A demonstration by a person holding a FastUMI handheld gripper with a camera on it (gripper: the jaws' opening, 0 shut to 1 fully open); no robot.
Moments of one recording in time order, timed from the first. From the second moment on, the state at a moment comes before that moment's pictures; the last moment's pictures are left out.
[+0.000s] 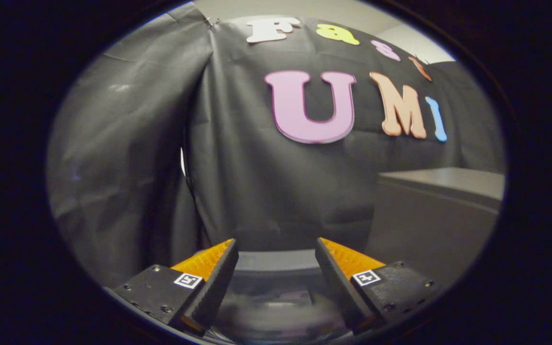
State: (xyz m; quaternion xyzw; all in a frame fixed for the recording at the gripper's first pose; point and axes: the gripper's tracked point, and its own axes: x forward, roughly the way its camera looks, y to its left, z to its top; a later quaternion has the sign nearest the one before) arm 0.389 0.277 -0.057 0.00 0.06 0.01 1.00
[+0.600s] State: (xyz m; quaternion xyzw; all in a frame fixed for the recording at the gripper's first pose) arm 0.298 0.281 -0.099 0.01 0.09 0.04 1.00
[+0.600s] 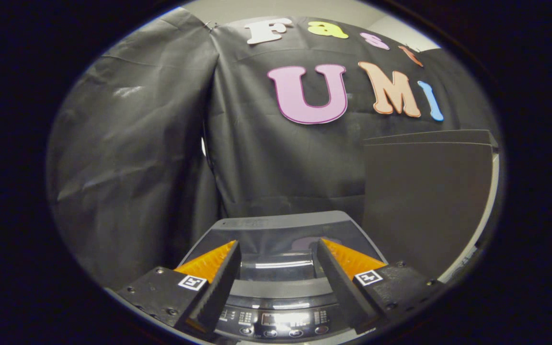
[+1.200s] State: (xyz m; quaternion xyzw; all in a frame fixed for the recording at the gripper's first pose) arm 0.238 0.259 -0.093 0.04 0.11 0.02 0.99
